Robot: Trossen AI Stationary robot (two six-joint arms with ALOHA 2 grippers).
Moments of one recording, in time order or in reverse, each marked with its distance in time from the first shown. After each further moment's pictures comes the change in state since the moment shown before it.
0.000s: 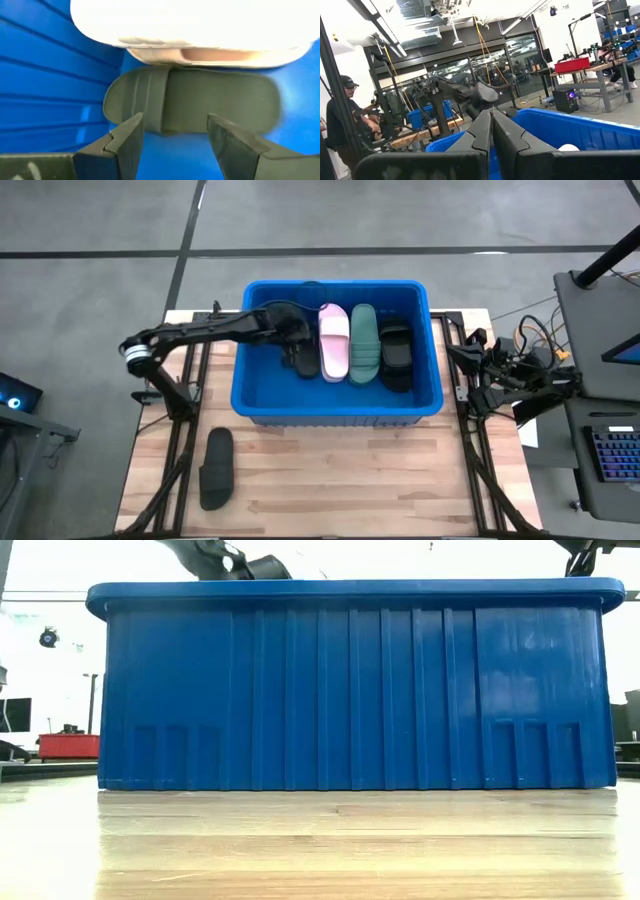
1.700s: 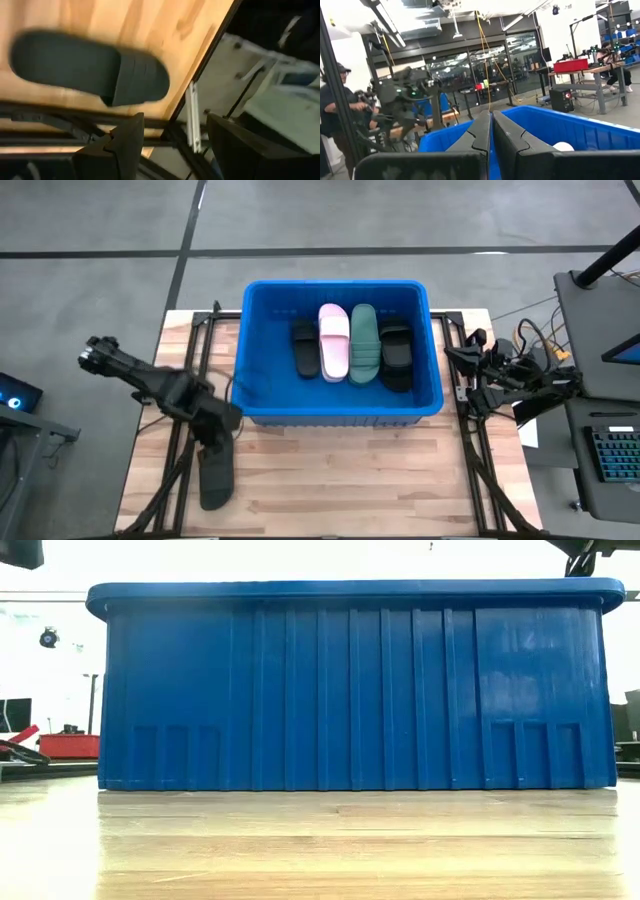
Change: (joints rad) left arm -0.826 -0.426 -0.048 -0.710 0.671 -1.281; right arm 0.000 0.000 0.000 -0.037 -0.008 -0.042
